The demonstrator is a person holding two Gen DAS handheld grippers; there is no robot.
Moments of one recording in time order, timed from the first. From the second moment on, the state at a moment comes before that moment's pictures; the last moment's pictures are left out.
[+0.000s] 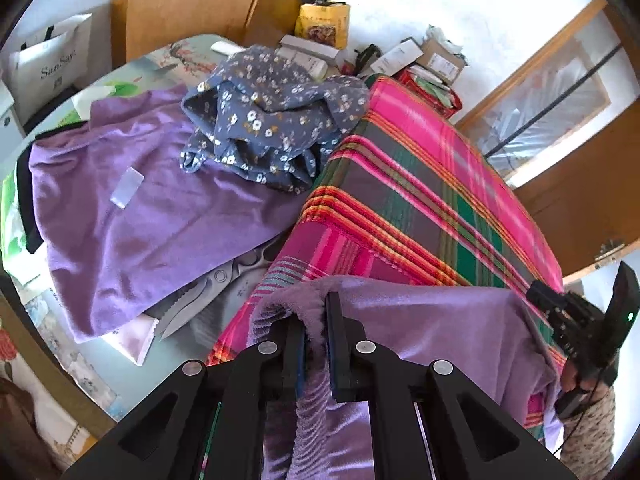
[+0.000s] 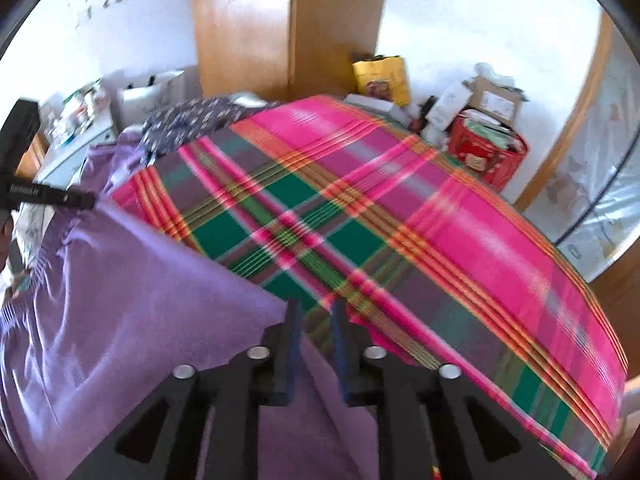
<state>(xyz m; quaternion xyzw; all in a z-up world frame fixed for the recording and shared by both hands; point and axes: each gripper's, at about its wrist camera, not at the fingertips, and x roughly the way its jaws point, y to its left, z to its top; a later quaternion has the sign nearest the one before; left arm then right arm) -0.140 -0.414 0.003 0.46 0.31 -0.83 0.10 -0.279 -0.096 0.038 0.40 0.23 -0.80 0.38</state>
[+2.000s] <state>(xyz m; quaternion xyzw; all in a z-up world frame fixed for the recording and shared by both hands) -0.193 -0.147 0.016 0.54 0.09 -0.83 -0.06 -0.263 0.217 0.045 0.43 0.11 -0.87 0.22</state>
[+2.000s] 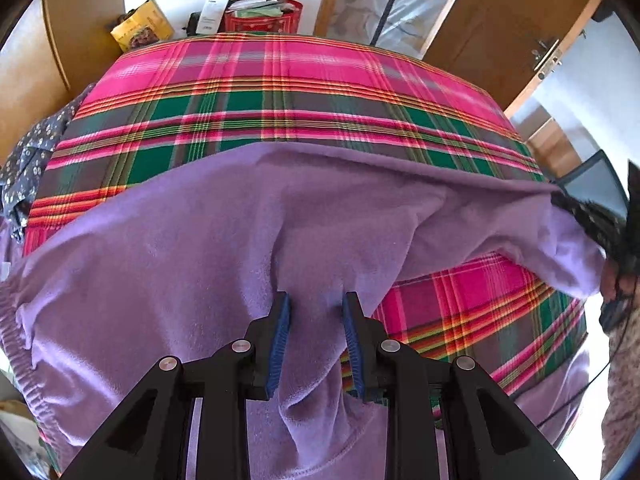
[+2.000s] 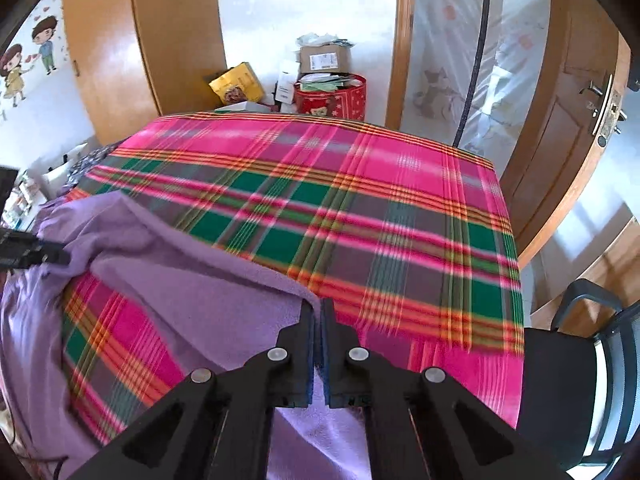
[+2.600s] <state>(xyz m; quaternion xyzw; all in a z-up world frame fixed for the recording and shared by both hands) -0.204 -0.154 0.005 0.55 0.13 -0.82 -0.07 -0.342 0.189 0.011 0.45 0.14 -0.86 0.19</state>
